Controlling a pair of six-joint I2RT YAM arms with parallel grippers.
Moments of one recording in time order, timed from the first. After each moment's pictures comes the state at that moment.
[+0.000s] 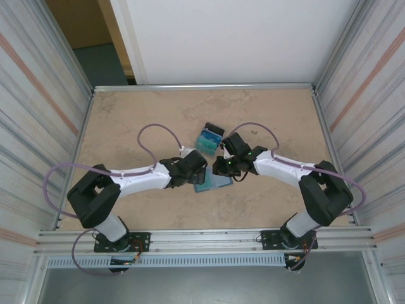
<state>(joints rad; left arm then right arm) -0.90 1.58 0.89 -0.42 -0.38 -0.65 0.68 1.55 0.90 -0.37 -0.28 0.70</state>
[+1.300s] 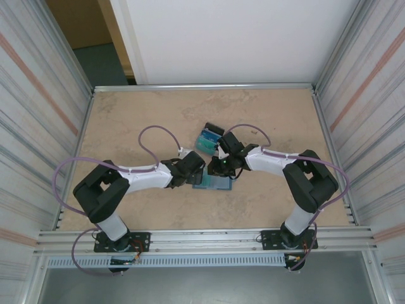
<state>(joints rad) -0.87 1.66 0.85 -0.33 -0.39 -0.60 0.67 1.69 0.95 -0.32 -0.36 0.70</state>
